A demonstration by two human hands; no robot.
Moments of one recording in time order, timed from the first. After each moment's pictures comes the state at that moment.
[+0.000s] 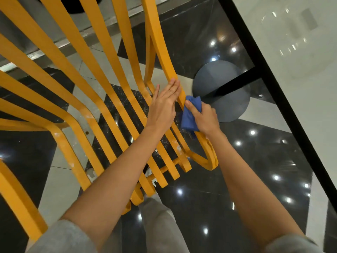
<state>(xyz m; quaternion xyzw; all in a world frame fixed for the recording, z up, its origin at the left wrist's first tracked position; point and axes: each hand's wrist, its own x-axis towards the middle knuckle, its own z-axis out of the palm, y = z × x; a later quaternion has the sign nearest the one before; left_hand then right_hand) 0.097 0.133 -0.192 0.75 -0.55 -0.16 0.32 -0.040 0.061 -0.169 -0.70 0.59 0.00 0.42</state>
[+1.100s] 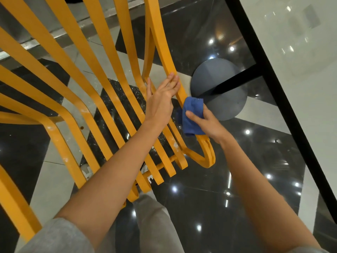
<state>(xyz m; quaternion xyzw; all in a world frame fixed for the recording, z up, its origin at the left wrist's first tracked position) 0.097 0.131 -0.191 0.78 -0.52 -0.18 0.30 -0.068 0.062 -0.157 -0.63 0.48 0.05 0.61</state>
